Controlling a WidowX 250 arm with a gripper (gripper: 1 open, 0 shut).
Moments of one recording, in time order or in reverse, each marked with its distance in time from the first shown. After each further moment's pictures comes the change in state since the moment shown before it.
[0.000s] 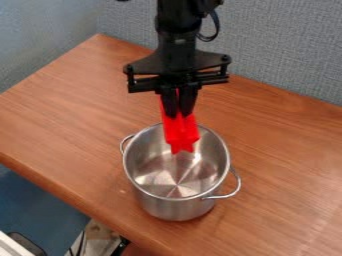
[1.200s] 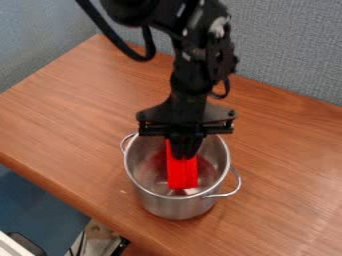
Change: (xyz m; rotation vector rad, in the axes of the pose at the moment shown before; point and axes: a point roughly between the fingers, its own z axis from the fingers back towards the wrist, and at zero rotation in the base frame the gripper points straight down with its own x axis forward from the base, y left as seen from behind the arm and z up) arm -0.022 -0.003 -0.050 0.057 -0.021 -0.067
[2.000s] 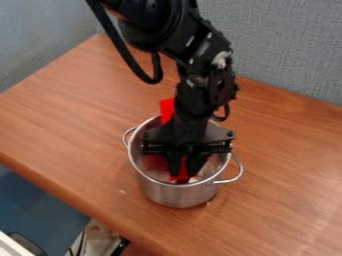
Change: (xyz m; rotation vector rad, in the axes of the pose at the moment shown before) arm -0.005 -0.001 -0.026 0.029 0.025 0.005
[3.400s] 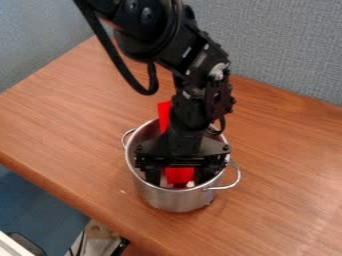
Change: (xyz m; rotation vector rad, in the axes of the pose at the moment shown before) arm -0.019 0.009 -0.002 0.037 0.053 -0.006
